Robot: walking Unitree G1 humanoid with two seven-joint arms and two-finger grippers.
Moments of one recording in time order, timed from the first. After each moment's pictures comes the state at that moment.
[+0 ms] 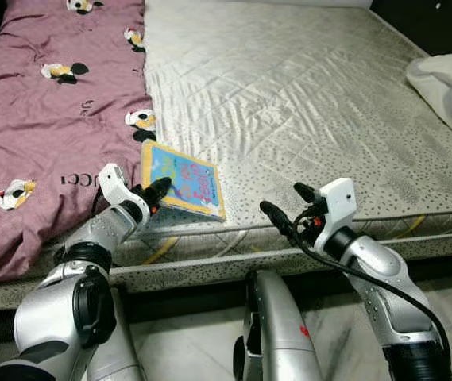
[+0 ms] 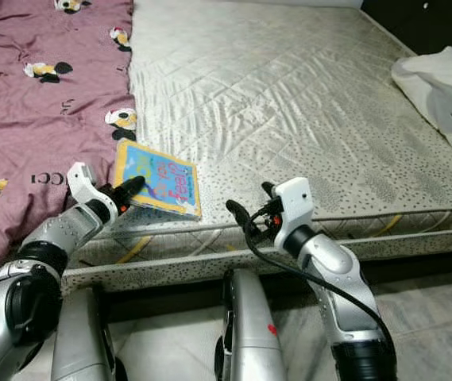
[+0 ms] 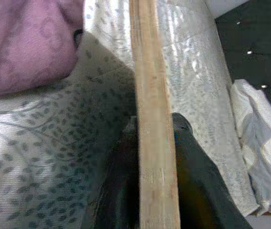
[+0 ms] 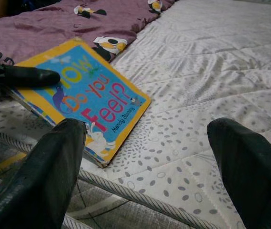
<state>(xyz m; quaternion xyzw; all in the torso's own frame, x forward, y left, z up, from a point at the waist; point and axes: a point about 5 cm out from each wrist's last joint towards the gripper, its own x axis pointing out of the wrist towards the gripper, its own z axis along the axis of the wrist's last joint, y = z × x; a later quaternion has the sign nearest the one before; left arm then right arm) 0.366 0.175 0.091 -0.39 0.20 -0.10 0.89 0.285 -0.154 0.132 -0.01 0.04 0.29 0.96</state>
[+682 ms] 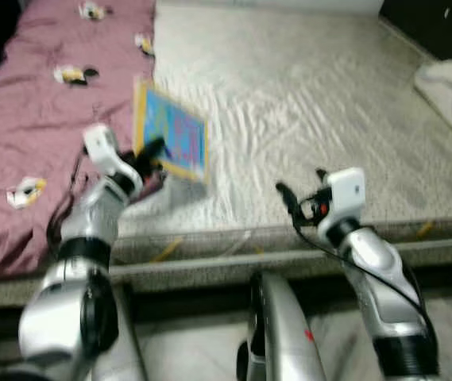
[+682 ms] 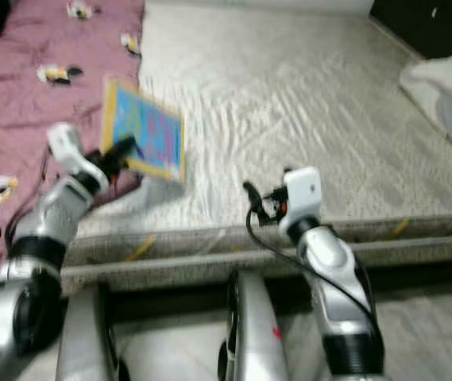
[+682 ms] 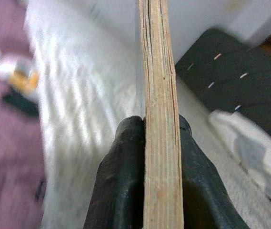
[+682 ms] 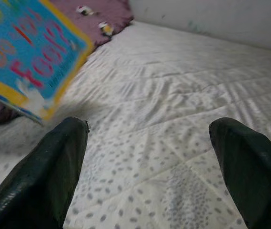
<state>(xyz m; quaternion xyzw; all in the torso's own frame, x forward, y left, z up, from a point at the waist) 0.376 0.180 0.154 -0.26 -0.01 -0.19 0.95 0.299 -0.160 0.137 -0.04 -0.02 0.15 0.99</state>
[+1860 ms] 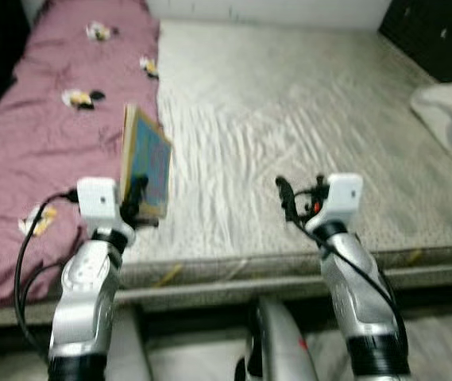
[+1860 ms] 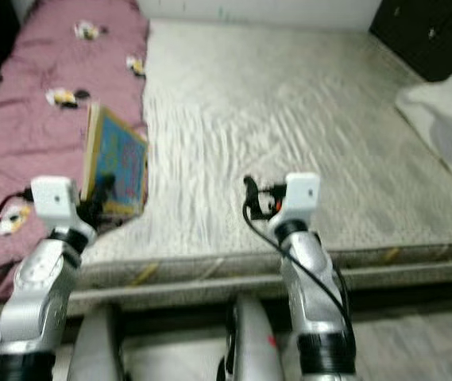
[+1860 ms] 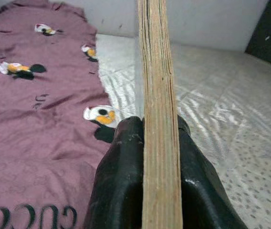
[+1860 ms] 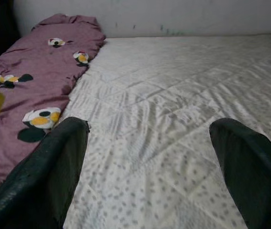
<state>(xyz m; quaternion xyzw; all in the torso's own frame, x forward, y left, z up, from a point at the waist) 0.279 0.169 0.131 -0.04 -0.02 -0.06 1.00 0.300 -0.145 0.125 0.06 -0.01 0.08 0.99</state>
